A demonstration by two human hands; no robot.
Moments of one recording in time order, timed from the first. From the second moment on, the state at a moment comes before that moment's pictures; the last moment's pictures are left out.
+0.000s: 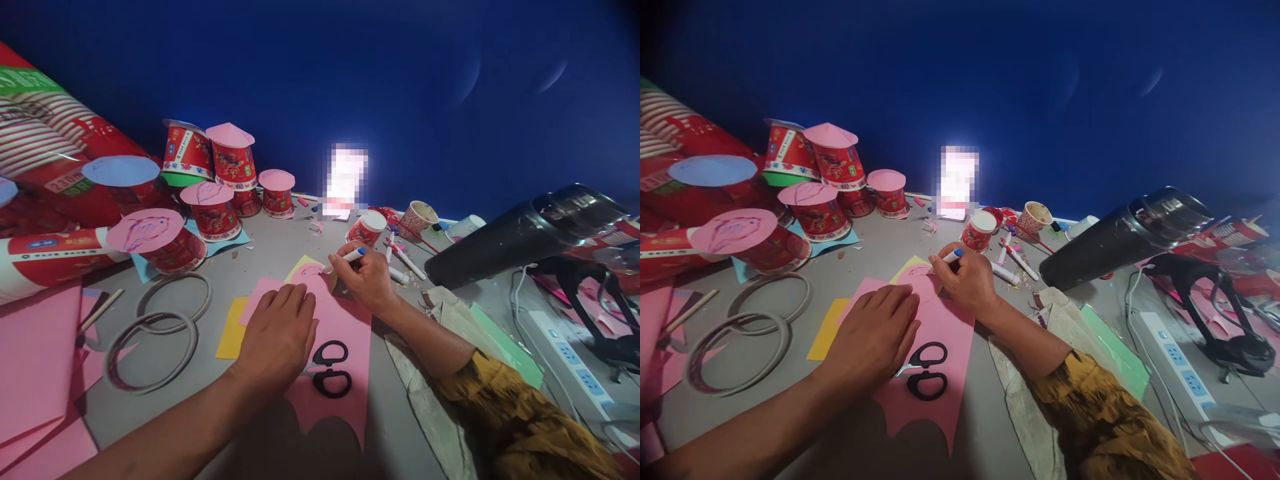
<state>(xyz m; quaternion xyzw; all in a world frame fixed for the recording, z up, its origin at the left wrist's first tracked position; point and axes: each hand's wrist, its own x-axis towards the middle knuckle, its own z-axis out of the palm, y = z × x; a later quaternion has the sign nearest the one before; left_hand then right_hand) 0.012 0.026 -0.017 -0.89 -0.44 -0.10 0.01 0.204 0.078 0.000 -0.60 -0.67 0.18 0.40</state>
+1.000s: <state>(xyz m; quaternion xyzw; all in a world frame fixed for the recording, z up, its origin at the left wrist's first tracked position) 0.012 0.027 -0.018 -0.89 -0.44 -0.10 0.01 0.208 0.081 0.002 -0.61 -0.67 0.17 0.38</state>
